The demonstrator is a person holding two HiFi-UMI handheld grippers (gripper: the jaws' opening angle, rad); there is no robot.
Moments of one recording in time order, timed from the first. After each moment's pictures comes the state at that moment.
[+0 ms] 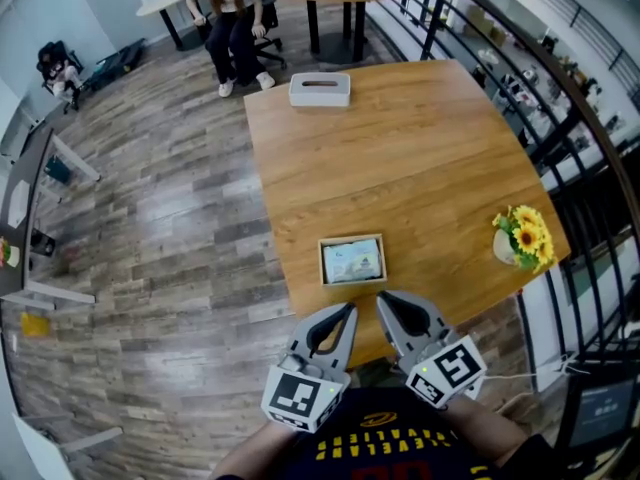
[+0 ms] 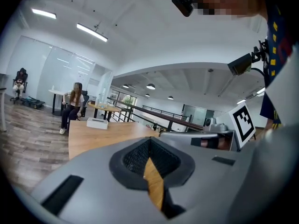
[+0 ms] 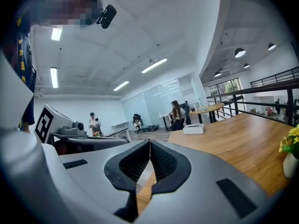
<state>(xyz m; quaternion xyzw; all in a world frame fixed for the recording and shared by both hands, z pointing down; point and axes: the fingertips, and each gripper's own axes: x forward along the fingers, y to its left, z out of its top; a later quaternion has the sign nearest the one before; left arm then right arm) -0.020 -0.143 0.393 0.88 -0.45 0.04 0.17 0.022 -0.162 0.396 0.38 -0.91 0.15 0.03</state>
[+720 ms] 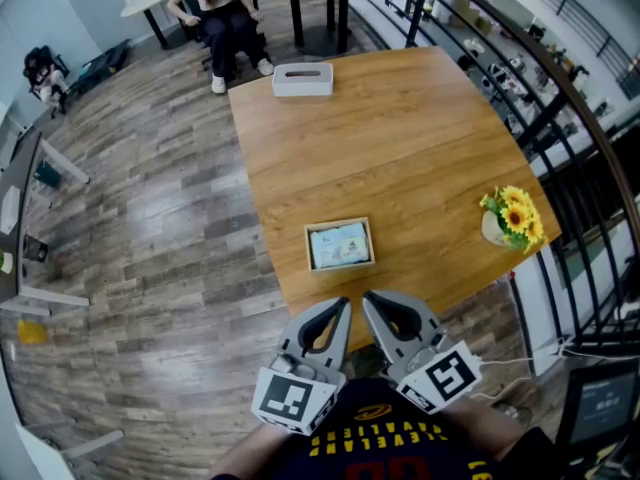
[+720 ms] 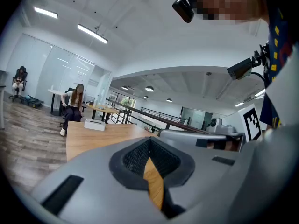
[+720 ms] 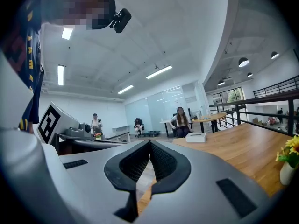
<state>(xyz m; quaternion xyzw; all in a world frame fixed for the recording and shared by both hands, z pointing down) -0.013 -0.123 0.374 0.88 -0.44 0.02 0.17 0.015 -0.131 0.364 0.38 -0.92 0.11 0.01</state>
